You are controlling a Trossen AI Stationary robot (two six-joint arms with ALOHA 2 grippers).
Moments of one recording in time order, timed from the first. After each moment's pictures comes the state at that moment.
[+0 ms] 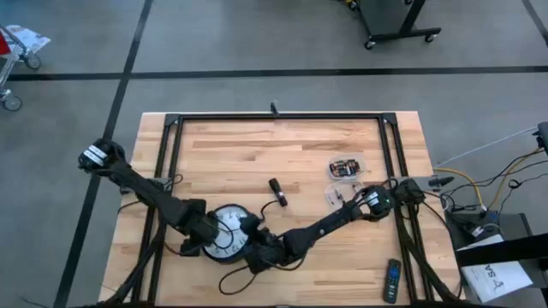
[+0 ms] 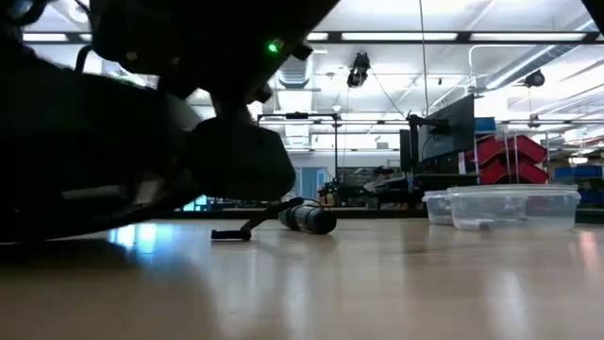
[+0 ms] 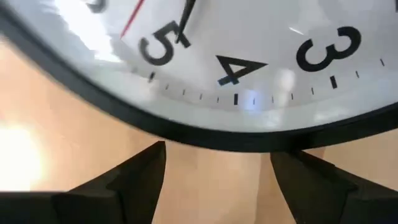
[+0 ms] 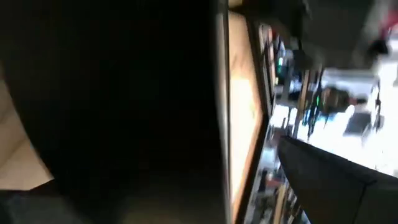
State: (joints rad) left arm -0.59 1.36 0.77 -0.89 0.01 -0.59; right arm 0.42 2.40 1.92 -0.33 0.82 -0.83
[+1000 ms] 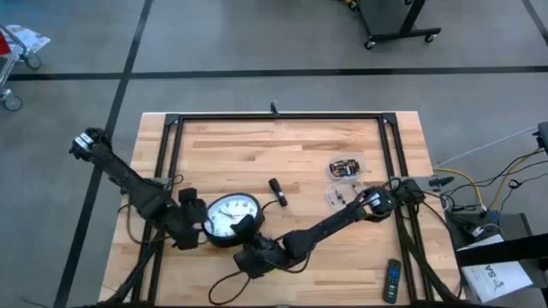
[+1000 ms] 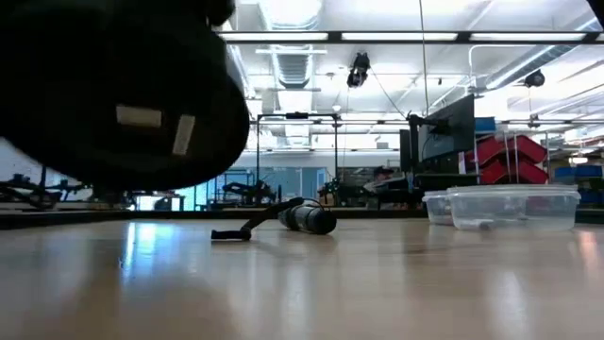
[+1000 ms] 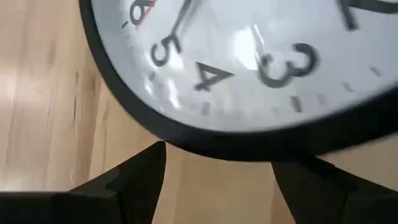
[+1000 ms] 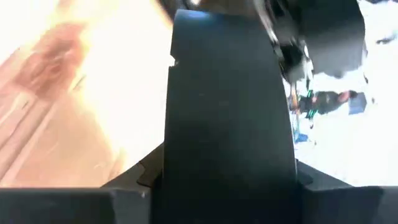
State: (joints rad) left arm -0.77 1.08 0.77 -0.96 -0.37 -0.87; right arm 0.43 2.38 2.09 -0.34 0.86 -0.65
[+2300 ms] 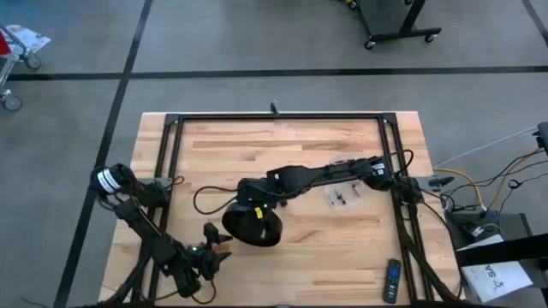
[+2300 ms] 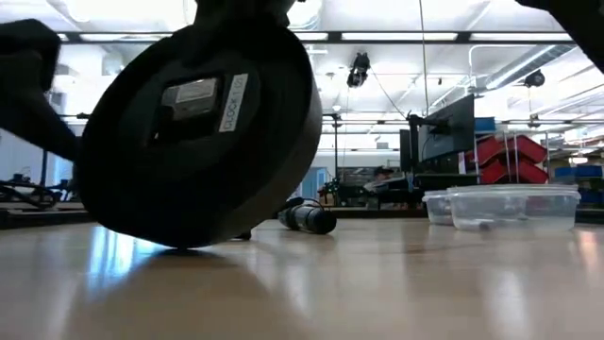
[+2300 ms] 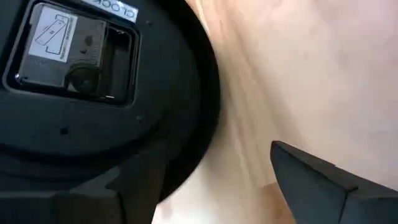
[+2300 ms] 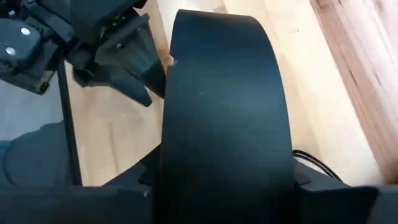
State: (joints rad) left arm -0.97 1.71 0.77 -0.28 -0.96 -0.31; right arm 0.12 2.25 2.20 -0.93 -0.17 0.51
